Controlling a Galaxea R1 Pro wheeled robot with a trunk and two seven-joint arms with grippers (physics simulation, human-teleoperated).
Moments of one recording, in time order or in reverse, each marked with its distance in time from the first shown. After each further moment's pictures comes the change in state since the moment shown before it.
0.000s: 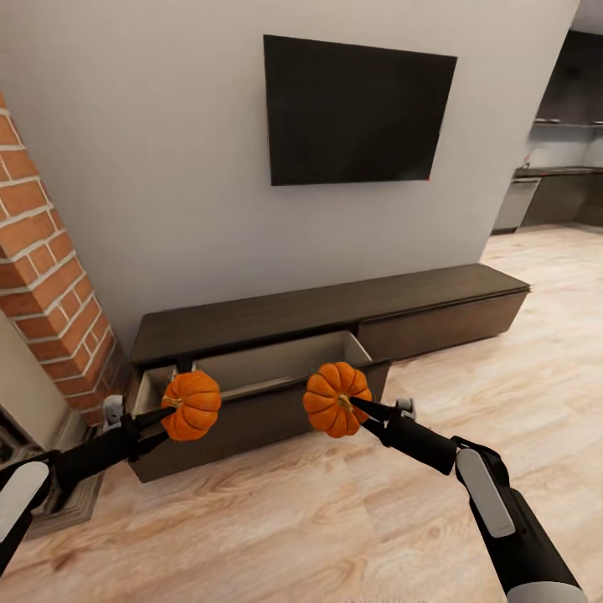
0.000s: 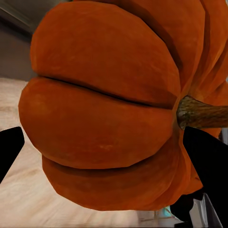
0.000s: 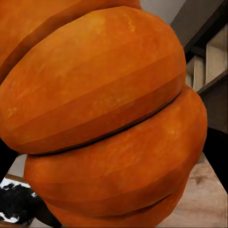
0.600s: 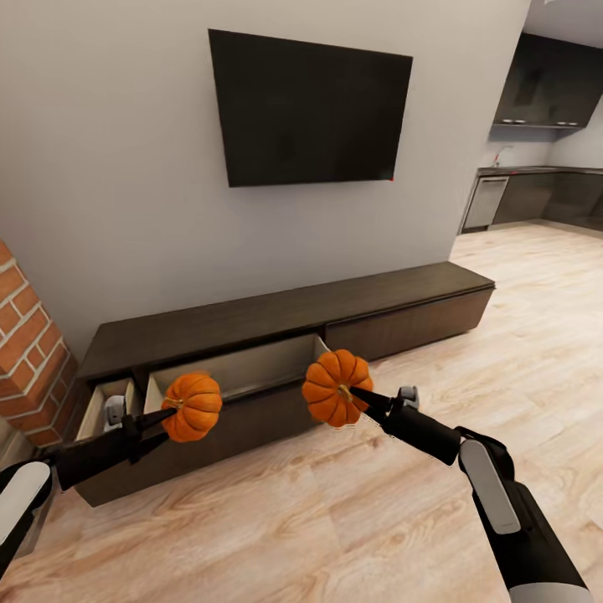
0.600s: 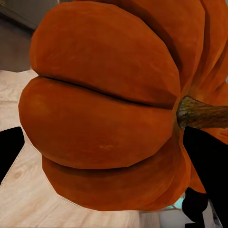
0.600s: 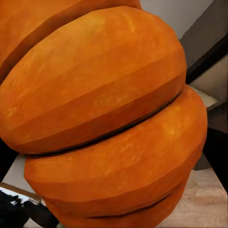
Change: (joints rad) left arm 0.000 -0.002 -0.003 0.001 -0.006 -0.006 0.006; right arm 0.000 0.003 -0.002 -0.106 0.015 -0.016 -0.010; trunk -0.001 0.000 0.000
